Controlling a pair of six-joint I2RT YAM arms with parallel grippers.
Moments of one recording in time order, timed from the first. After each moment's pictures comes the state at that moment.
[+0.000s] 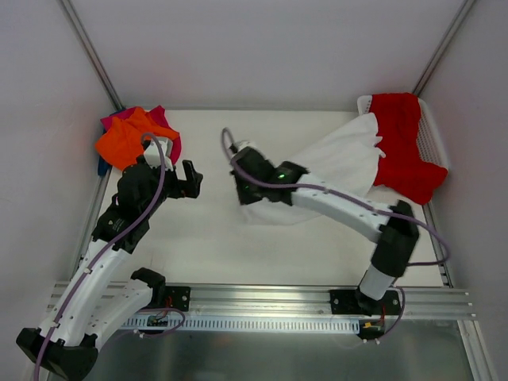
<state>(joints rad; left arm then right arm) -0.37 0.75 0.85 -0.41 -0.05 -0.20 0.97 1.62 1.55 -0.73 0.22 0.52</state>
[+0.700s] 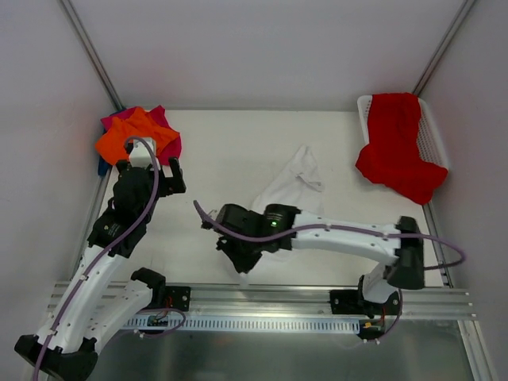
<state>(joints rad) -0.37 0.70 0.86 -0.46 -0.37 -0.17 1.34 1.70 1.53 -0.95 -0.10 0.42</state>
